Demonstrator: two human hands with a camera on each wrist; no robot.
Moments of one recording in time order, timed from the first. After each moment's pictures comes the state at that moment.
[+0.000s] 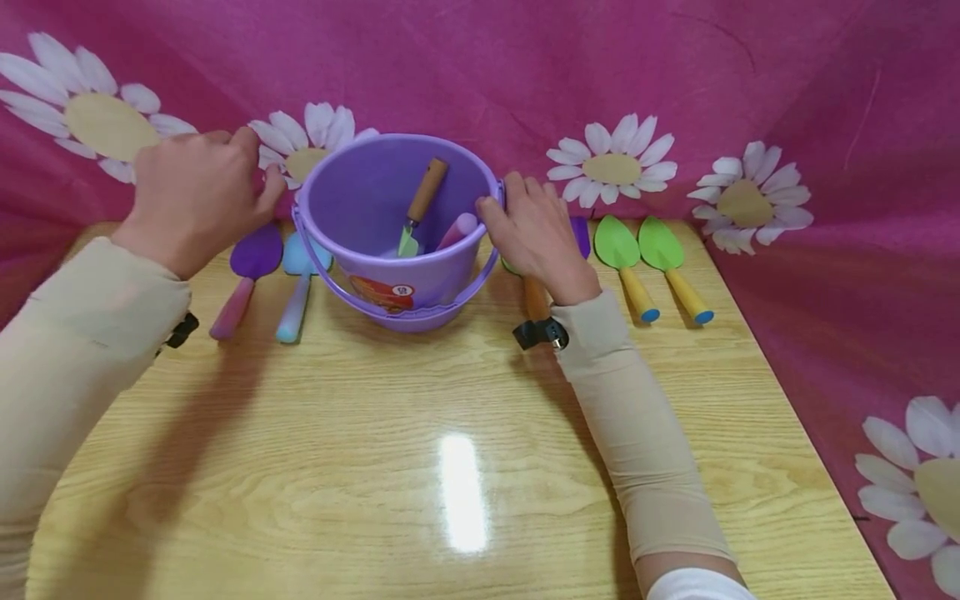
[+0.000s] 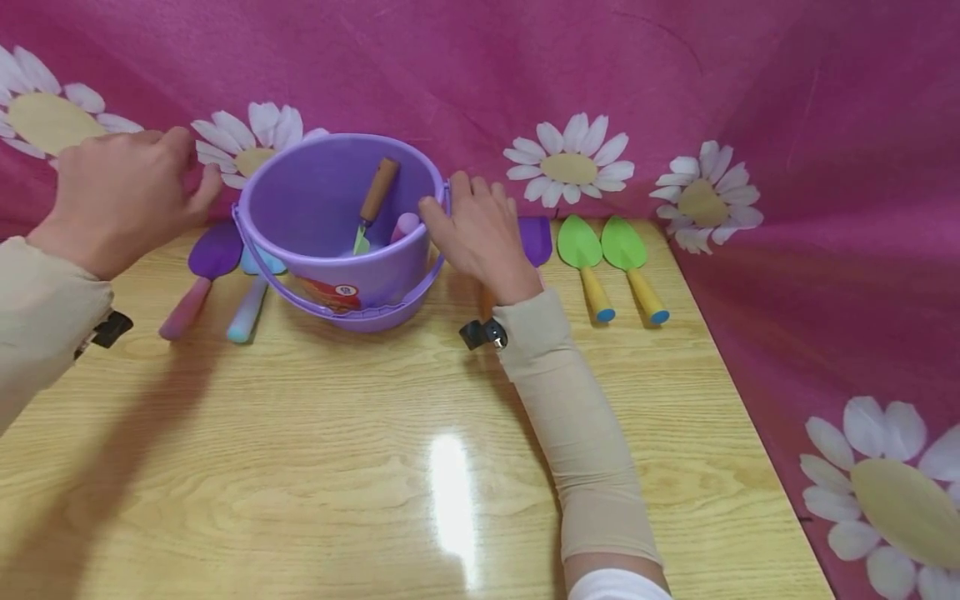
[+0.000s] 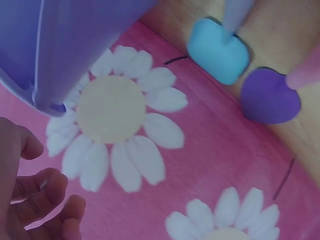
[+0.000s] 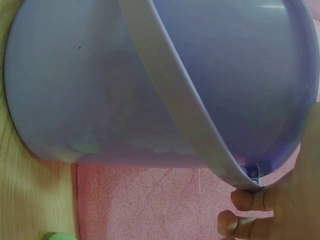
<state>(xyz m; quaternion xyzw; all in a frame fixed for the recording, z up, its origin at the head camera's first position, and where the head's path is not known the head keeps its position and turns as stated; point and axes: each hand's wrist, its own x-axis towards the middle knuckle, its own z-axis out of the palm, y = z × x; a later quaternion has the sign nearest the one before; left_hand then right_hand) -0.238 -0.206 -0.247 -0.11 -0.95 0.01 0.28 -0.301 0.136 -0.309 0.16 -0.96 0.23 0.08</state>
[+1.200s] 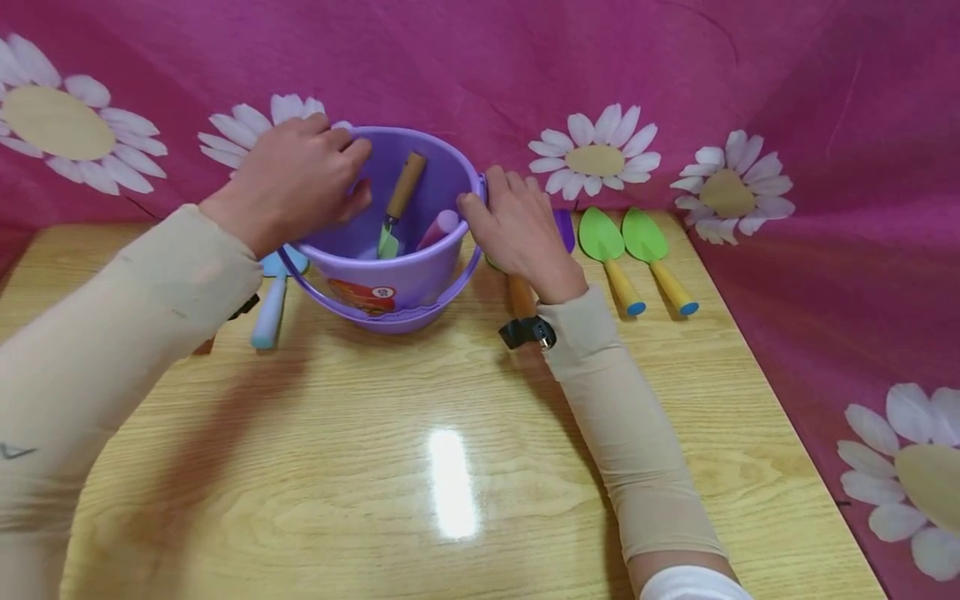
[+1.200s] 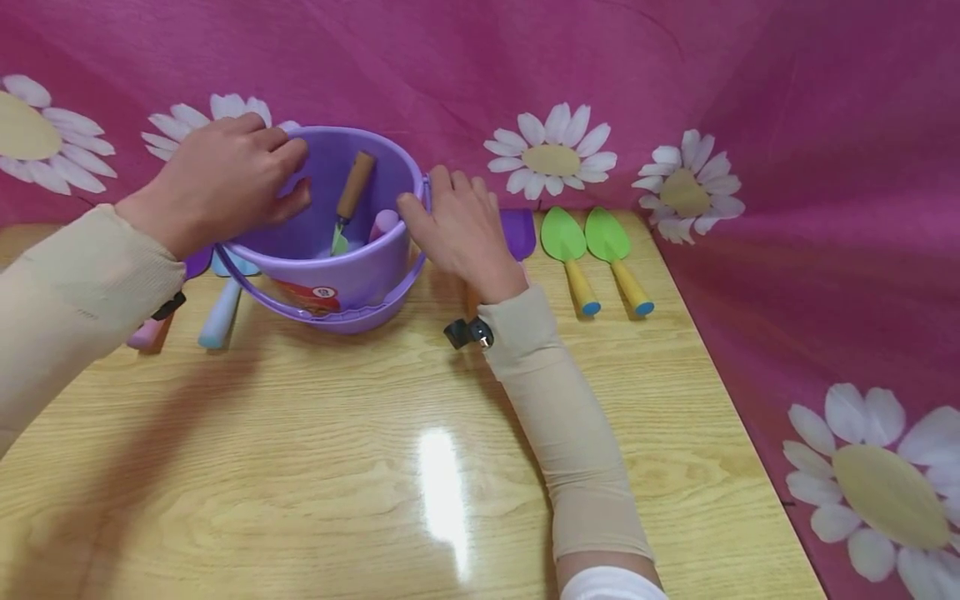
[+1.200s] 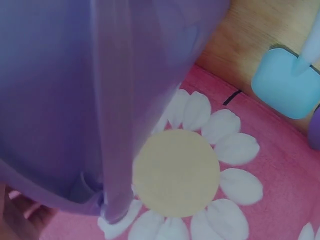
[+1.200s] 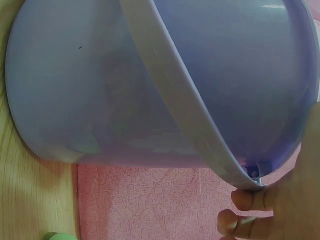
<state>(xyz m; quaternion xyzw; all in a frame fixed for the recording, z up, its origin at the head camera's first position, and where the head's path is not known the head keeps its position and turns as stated) -0.282 -0.129 -0.251 -0.36 -0.89 0.06 0.28 -0.301 0.138 -0.309 0.16 -0.96 0.22 0.09</state>
